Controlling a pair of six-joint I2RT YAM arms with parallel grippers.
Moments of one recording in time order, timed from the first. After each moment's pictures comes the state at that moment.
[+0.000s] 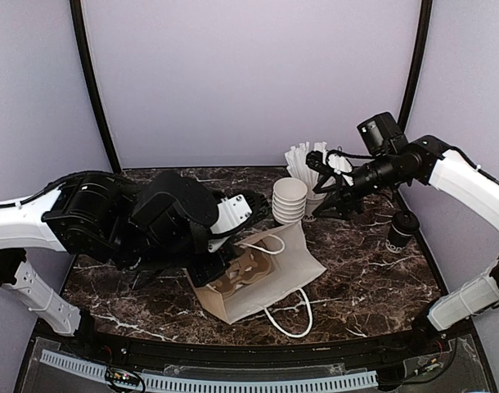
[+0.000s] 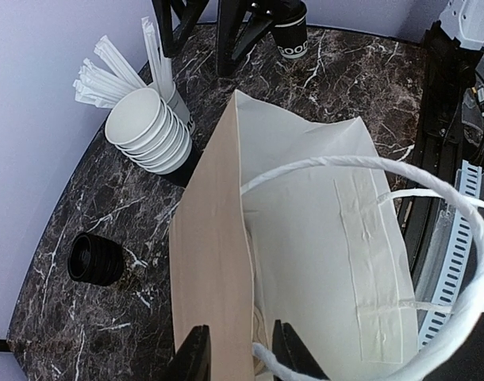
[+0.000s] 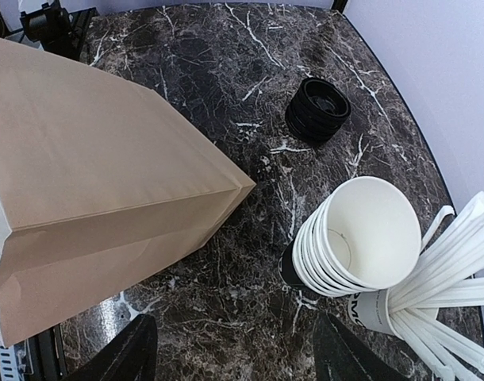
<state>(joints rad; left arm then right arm) -1.48 1.43 1.55 -0.93 -0.52 -0.09 0.58 1.36 1.37 -0.86 -0.51 -0.68</state>
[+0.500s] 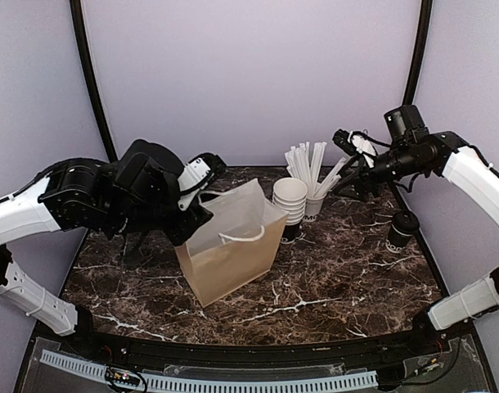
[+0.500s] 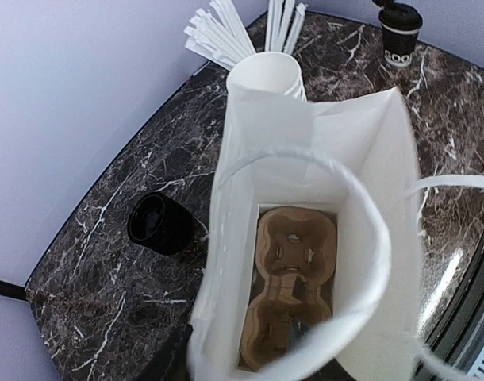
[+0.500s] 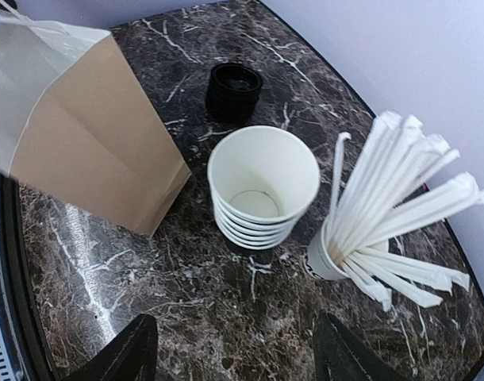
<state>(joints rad) -1.24 1.32 1.42 -0.87 -0.53 -0.05 0.40 1.32 1.38 -0.86 -0.53 -0.60</state>
